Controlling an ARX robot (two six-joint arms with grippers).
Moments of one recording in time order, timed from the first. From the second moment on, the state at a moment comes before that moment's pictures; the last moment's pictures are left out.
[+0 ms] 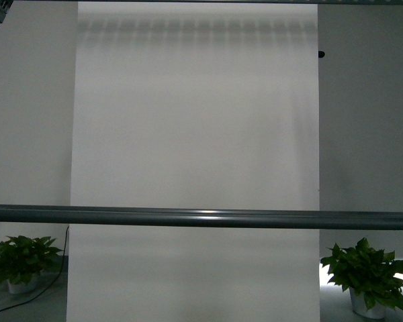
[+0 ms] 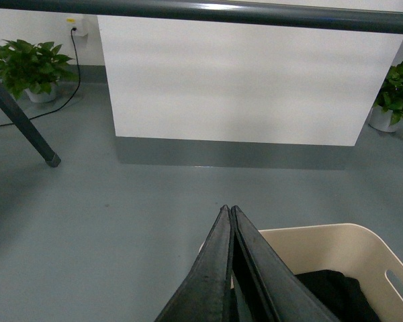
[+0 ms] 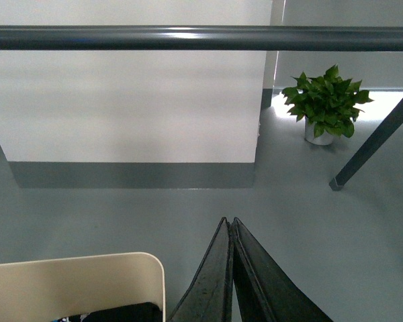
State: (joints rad) left arm -0.09 0.91 0.22 0.68 -0.08 0.00; right arm 0.13 1.08 0.28 0.79 0.13 -0.01
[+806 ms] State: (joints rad) left arm 0.00 0.53 0.04 0.48 0.00 0.00; right arm 0.00 0.66 0.05 0.60 0.00 -0.01
